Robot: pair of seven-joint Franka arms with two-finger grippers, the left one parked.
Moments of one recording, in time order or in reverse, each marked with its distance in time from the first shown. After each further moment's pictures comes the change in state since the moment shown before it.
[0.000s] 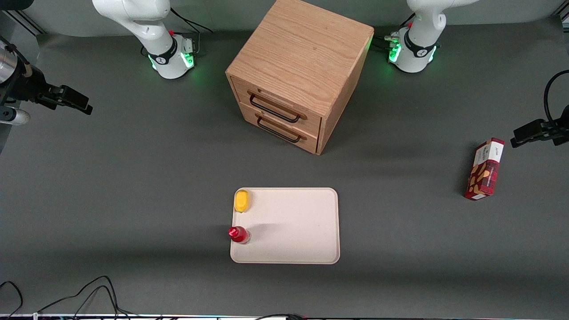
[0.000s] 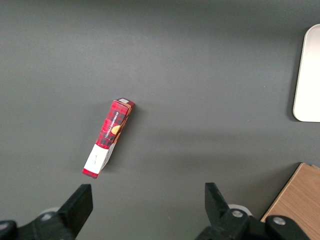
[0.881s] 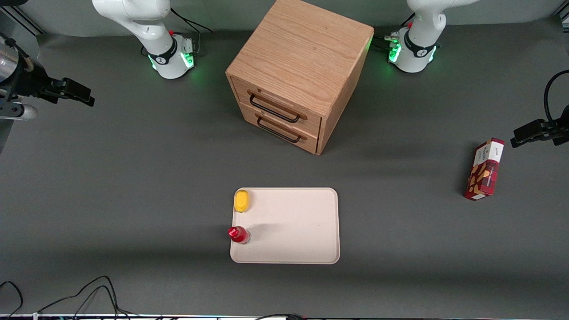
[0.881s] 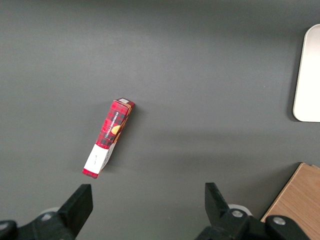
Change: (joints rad) arm 0.038 0.012 -0.002 0.039 0.012 -0.080 -0.057
